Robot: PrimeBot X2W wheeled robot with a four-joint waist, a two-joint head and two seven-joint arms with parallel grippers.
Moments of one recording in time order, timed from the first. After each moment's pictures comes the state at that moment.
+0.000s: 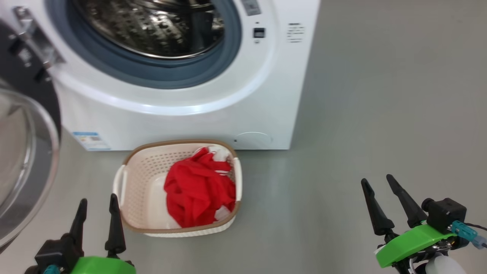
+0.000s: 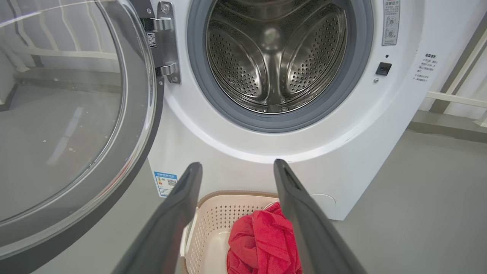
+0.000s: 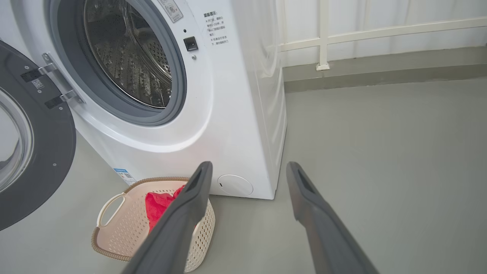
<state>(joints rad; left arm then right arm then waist) -0.08 0.03 0.01 0.23 -0.23 -0.05 -0.25 -0.14 -0.21 0.10 0.29 0.41 0.13 -0.25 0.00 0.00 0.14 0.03</state>
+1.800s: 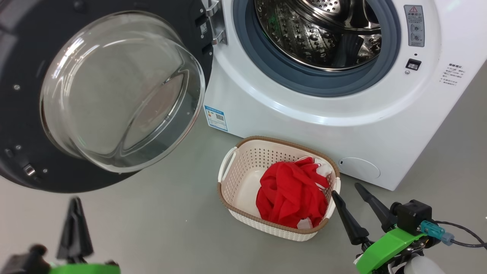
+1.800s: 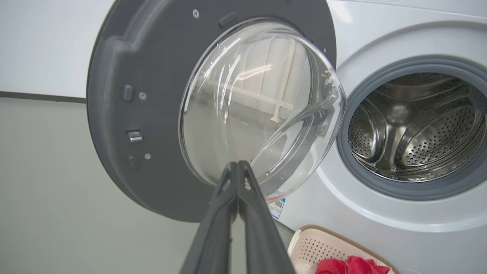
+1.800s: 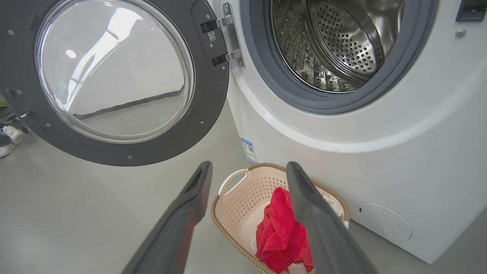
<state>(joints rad) 0.00 0.03 0.05 0.08 -0.38 -0.01 -0.25 -0.19 -0.24 0.29 0.35 0.44 0.13 -0.25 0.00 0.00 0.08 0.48</state>
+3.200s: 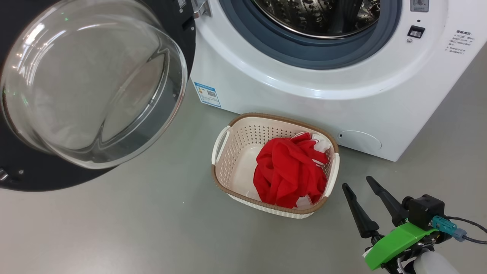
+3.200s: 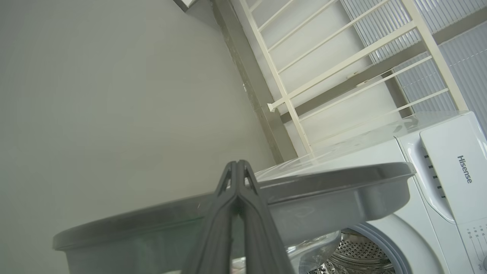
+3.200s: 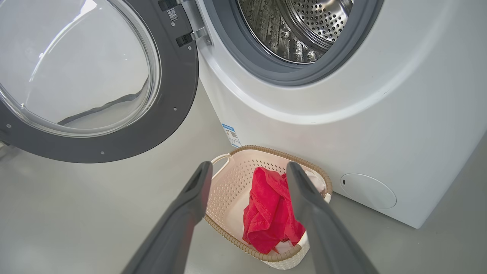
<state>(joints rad) -1.01 0.52 0.36 0.92 -1.02 0.00 0.64 -0.19 -0.26 0.25 0.33 0.44 0.13 -0.25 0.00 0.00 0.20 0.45</state>
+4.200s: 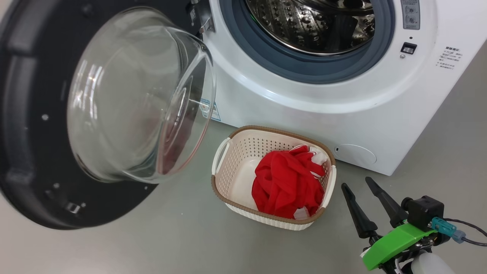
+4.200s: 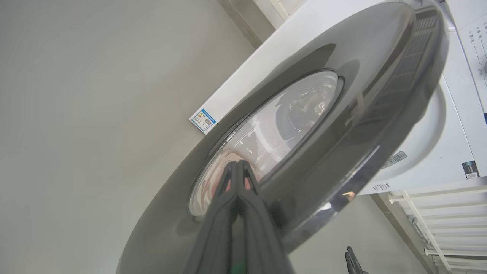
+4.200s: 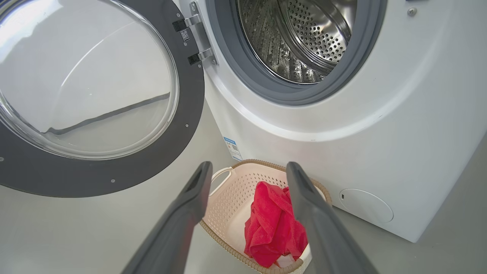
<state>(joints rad) -0.74 0.51 0.21 0.50 -1.12 -0.10 1.12 -0.18 -0.23 0.23 0.33 0.44 0.13 -0.25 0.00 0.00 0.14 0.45</state>
